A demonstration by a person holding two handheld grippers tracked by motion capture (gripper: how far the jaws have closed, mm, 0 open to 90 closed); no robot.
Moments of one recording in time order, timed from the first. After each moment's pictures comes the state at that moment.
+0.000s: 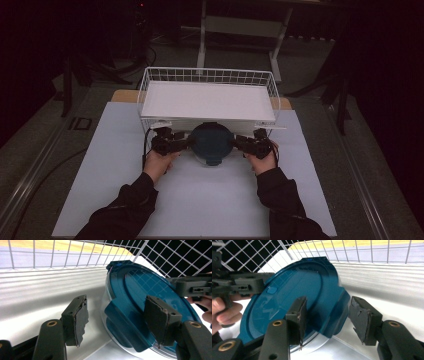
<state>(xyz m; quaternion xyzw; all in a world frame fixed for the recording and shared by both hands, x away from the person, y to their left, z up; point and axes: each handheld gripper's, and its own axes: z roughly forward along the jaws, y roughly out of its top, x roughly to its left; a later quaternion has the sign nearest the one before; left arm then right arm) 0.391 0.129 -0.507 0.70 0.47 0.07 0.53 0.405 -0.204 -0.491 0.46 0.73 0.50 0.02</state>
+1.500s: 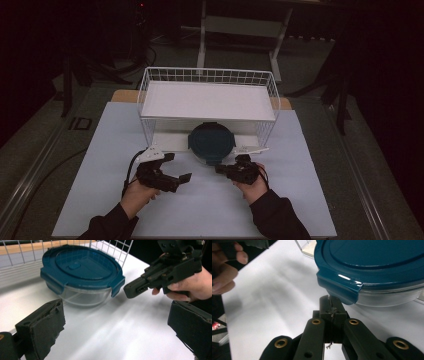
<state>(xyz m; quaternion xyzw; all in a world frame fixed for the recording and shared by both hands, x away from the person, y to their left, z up) 0.279 0.141 -0.476 0.77 0.35 0.08 0.53 0.327 -0.157 -0.496 0.37 0.81 0.46 -0.01</state>
